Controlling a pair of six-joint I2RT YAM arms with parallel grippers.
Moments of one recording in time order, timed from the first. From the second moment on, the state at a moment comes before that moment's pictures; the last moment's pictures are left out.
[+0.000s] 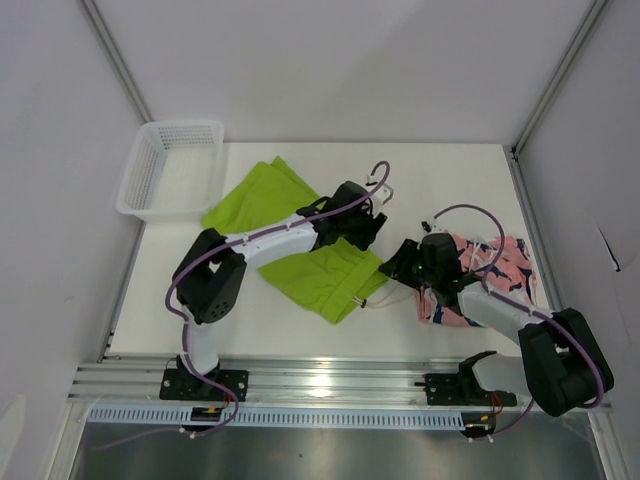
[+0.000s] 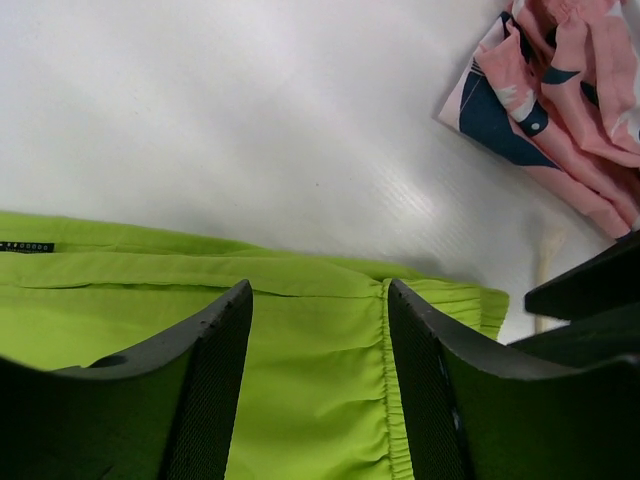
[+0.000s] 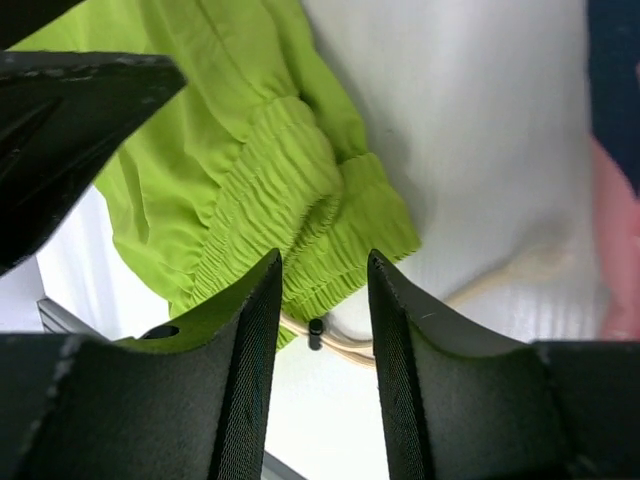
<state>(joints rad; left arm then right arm) -0.81 1.94 1.46 -0.22 0.01 -0.02 0.43 1.26 0.50 0.12 -0.17 0.78</state>
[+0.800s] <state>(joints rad) -1.08 1.88 1.40 -0.33 -0.26 -0.07 0.26 1.55 0.44 0.43 -0.51 0.80</state>
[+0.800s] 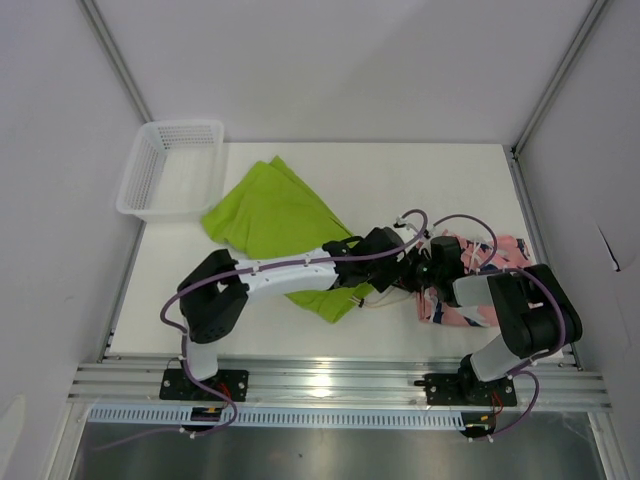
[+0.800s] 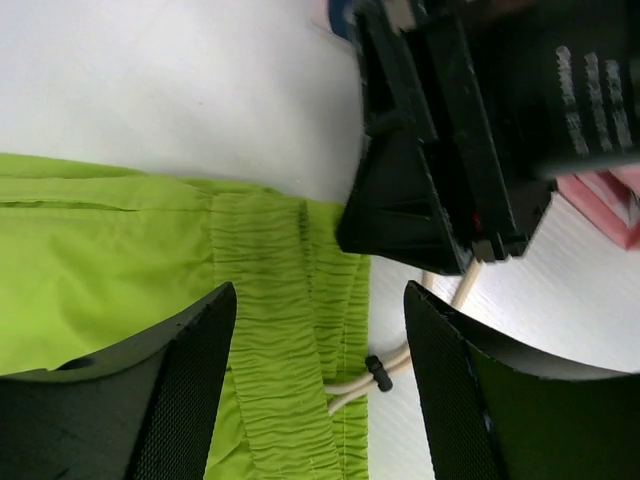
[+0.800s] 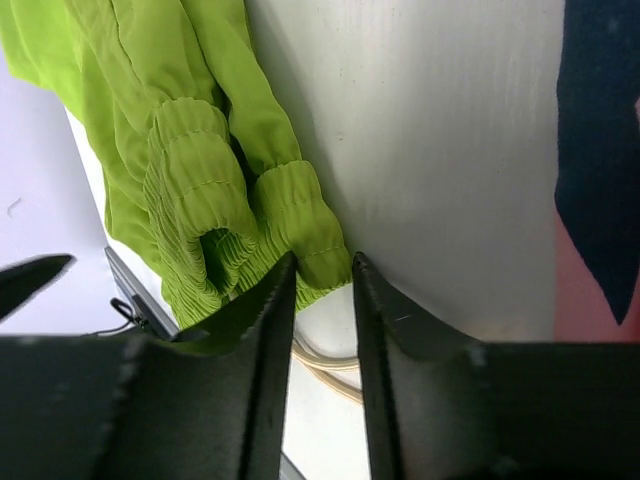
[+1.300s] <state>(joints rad) -1.07 2.03 1.56 -0.43 -0.50 -0.24 0.25 1.58 0.42 0.49 -0.55 0.81</state>
